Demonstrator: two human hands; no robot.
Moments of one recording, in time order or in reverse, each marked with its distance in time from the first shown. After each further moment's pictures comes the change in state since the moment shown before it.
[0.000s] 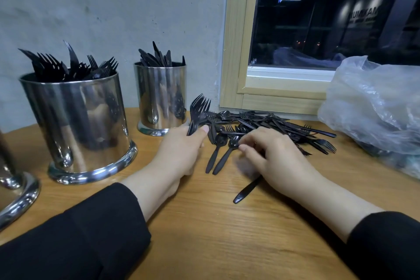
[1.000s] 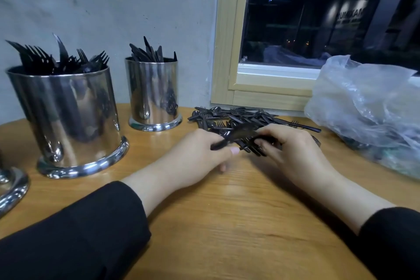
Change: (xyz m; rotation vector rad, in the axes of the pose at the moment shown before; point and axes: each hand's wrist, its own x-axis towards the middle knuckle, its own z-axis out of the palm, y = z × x) left_hand -0.022 0.015 0.013 0.524 -0.390 0.307; right_hand -0.021 0.023 -0.030 -0.010 0.142 -0.080
